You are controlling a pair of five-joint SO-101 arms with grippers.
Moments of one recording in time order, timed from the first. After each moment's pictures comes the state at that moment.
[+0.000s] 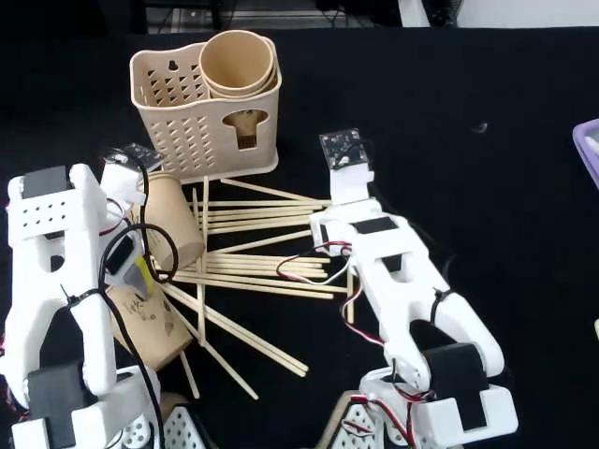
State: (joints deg) left arm -19.3 -17.9 23.8 93.8 -42.5; right arm -11.6 -10.7 52.9 27.8 1.4
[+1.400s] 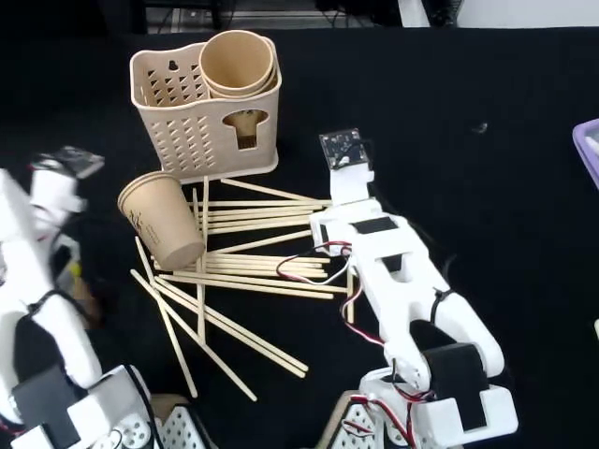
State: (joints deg) left arm -37.9 -17.9 15.5 100.2 -56.9; right arm -11.6 -10.7 52.9 27.8 1.4
